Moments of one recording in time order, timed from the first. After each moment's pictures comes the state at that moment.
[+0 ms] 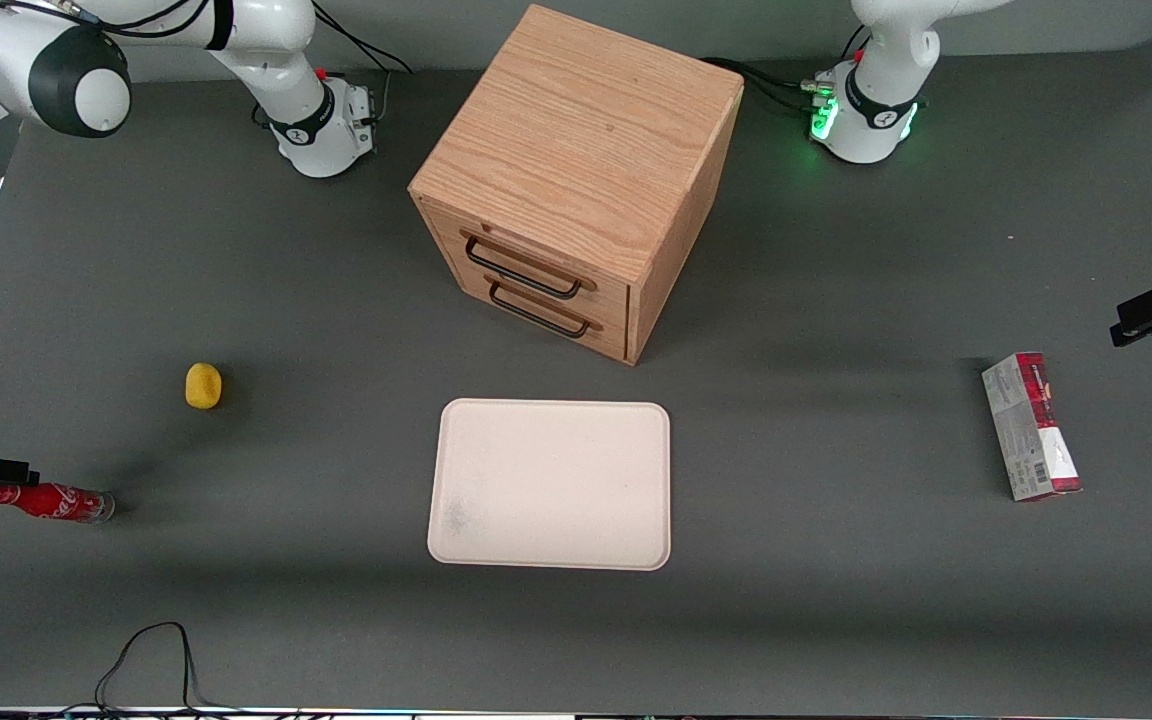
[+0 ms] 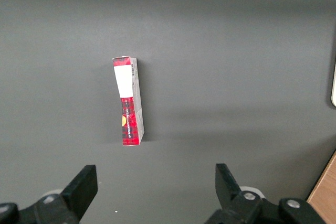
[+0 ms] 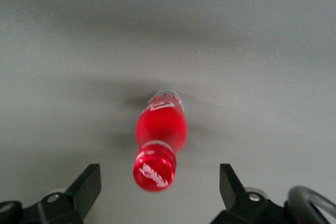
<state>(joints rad) -0.32 0.84 -0.15 -1.07 0.08 1.87 -0.56</state>
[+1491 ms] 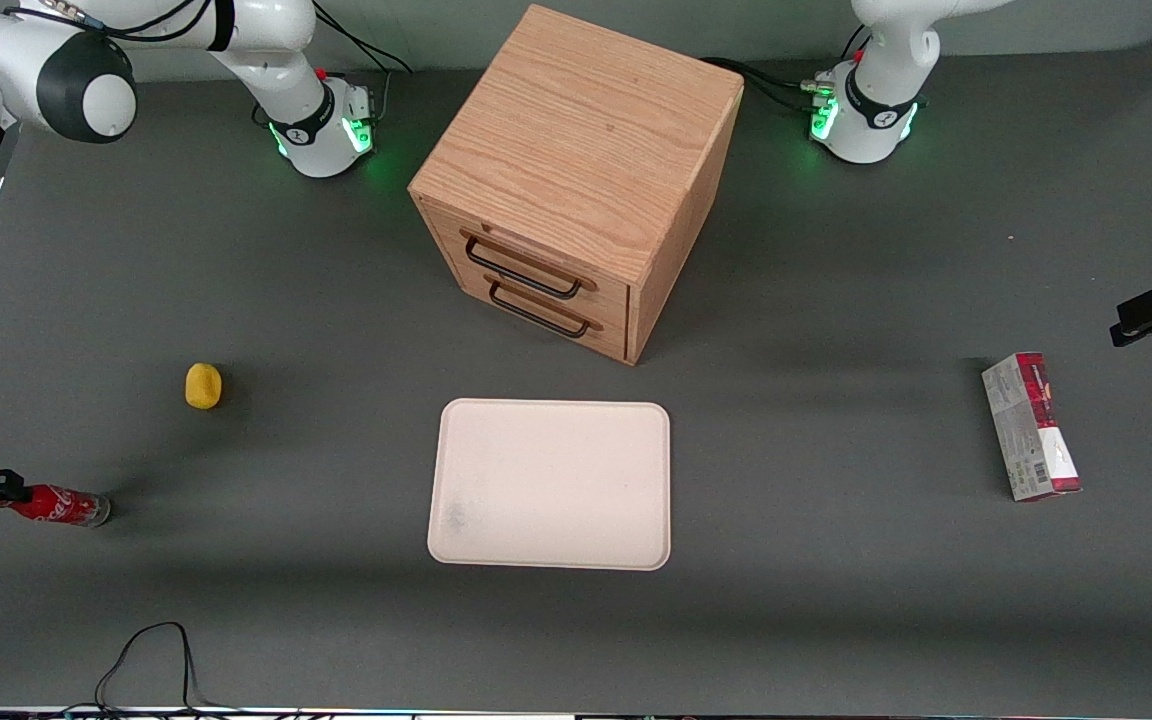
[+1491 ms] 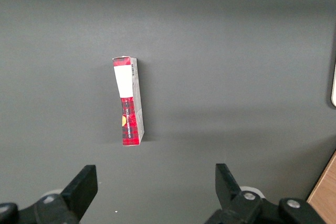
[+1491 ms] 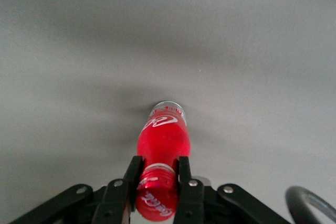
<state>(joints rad) -0.31 0.83 -0.15 -1.05 0.08 1.90 -0.62</state>
